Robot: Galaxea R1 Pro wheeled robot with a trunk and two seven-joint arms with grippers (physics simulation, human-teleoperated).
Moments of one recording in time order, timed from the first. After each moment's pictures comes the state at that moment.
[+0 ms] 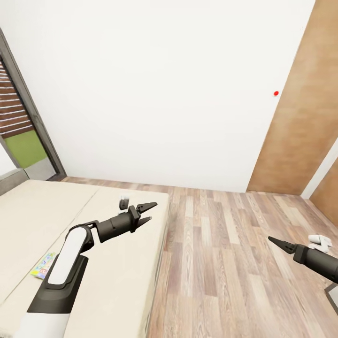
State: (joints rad) left arm -0.52 0.01 -0.03 -1.50 1.36 0.99 0.09; right arm -0.20 -0.31 -0.58 -1.61 -0.34 0.92 0.84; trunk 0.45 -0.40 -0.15
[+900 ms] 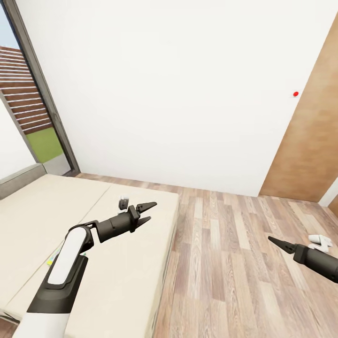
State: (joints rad) left arm -0.52 0.01 -0.02 -1.50 1.36 0.99 0.08; right arm -0.20 -0.31 -0.58 -1.61 -0.34 0.92 0.84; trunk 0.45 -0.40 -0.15
